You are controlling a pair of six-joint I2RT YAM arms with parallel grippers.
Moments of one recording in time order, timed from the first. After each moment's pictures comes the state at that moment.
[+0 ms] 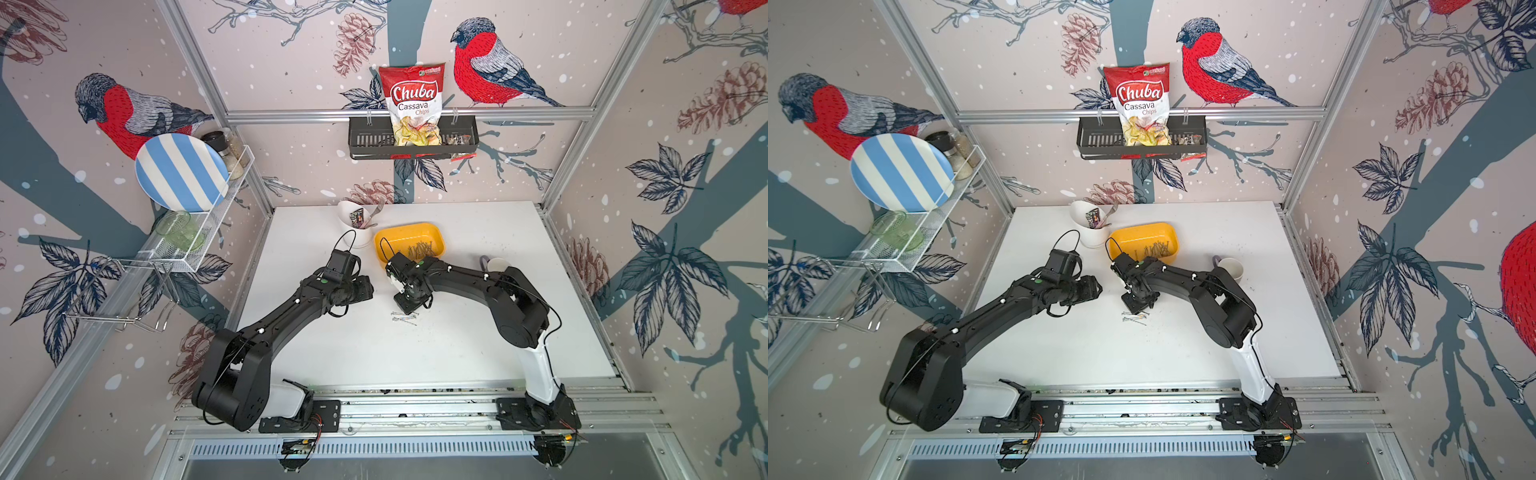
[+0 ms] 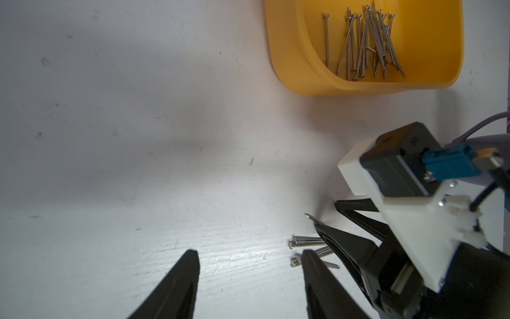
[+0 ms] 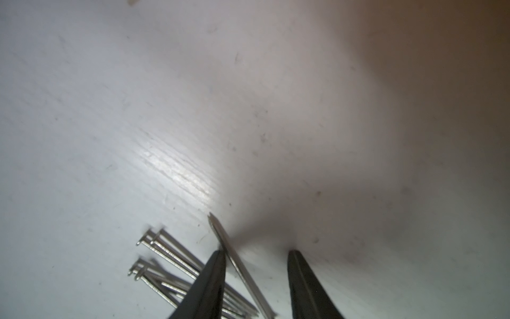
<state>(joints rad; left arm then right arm) -0.39 1.38 0.86 -0.46 0.15 -0.55 0.90 2.12 1.56 -0.82 0.01 0.14</state>
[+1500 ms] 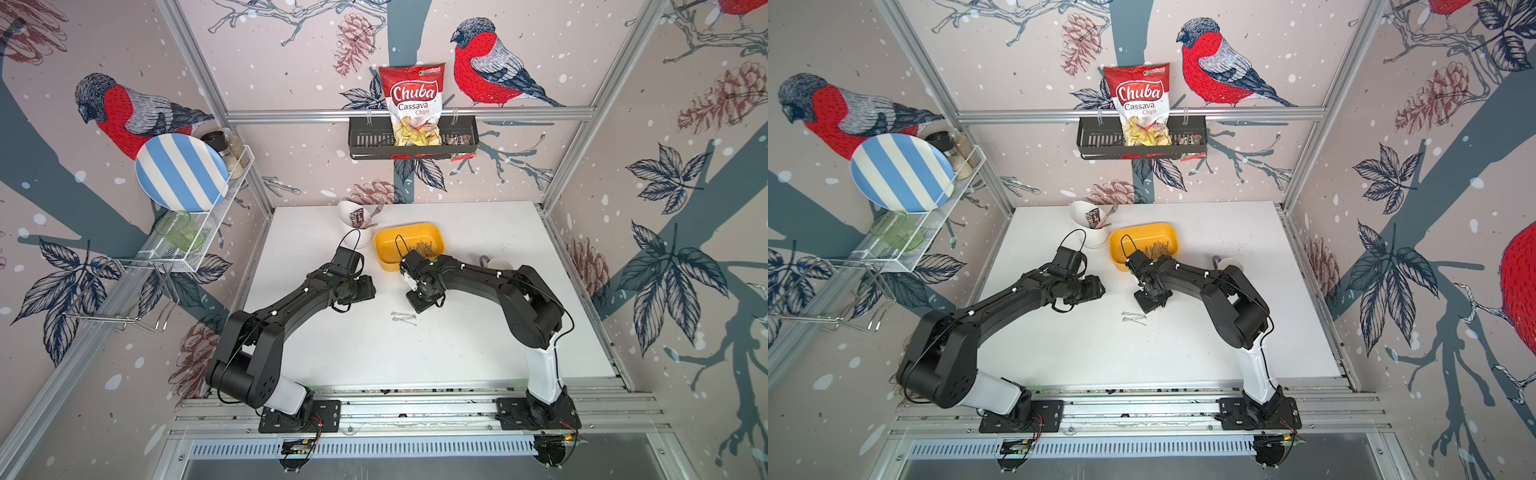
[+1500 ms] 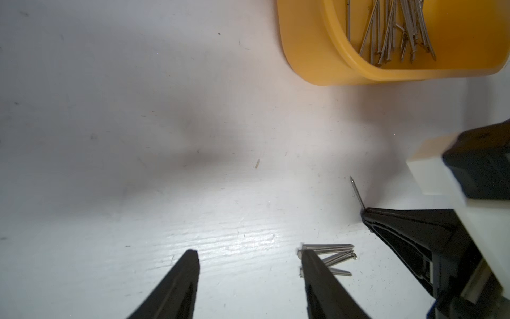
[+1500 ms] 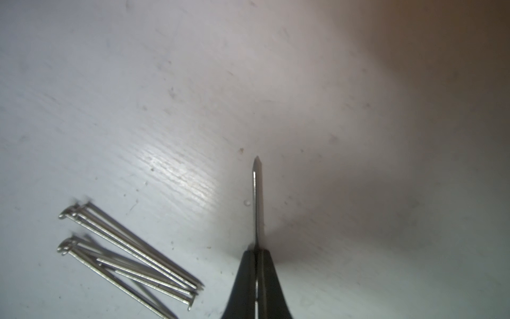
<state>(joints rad) -0.38 1.50 0.90 -0.46 0.18 -0.53 0.83 2.06 1.44 -0.80 0.00 0.13</state>
